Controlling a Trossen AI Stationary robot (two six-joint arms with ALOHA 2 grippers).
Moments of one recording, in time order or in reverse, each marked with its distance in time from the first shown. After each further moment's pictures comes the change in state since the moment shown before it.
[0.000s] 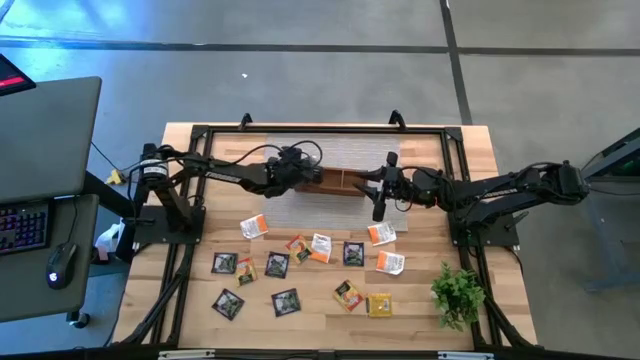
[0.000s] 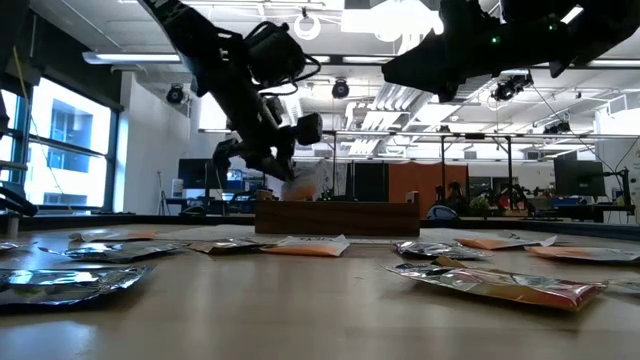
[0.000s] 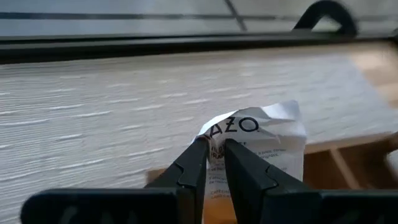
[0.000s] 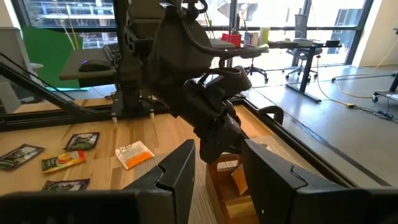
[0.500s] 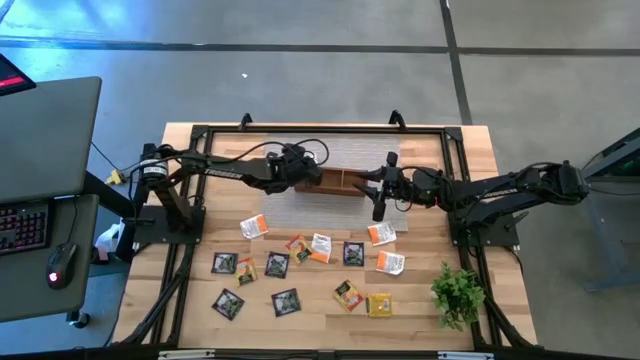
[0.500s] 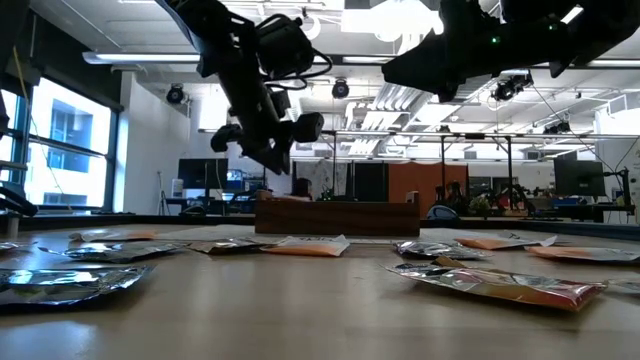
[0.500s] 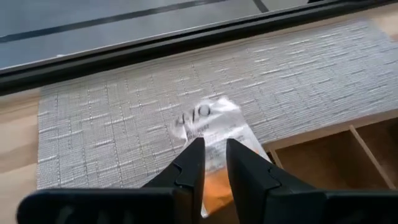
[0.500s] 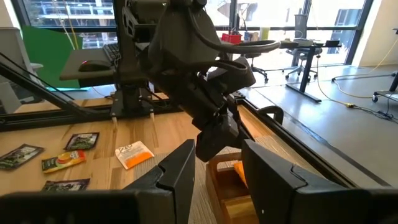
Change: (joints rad) left arm 0.000 -0.001 0.104 -0.212 0.003 0.079; right arm 0.000 0.000 0.000 0.000 0.000 0.000
